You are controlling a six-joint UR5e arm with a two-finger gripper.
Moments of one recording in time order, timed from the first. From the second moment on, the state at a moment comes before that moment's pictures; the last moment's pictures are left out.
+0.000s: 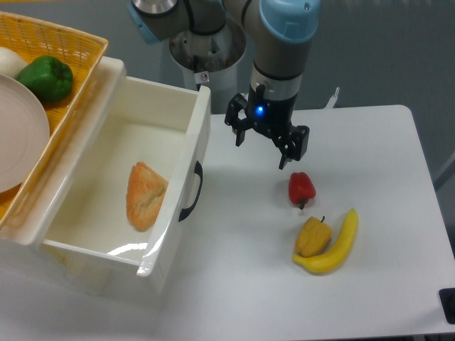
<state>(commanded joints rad) 2.55 -1.72 -1.54 -1.37 1.43 1.09</state>
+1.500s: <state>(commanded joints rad) 2.55 -1.85 -1.59 -1.25 1.47 0.92</state>
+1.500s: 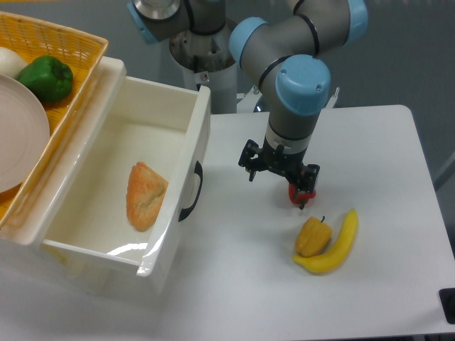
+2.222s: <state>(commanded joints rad) 2.56 -1.89 -1.60 -1.23 1.47 0.90</state>
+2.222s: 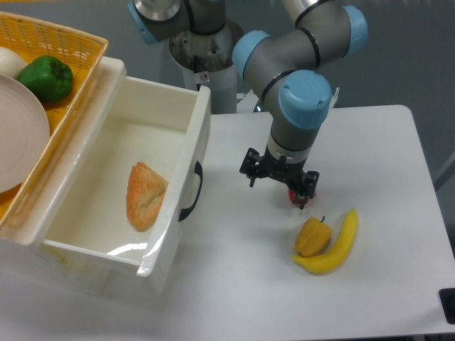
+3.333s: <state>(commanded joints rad) 2.50 -1.99 -1.58 -1.23 1.40 0.73</state>
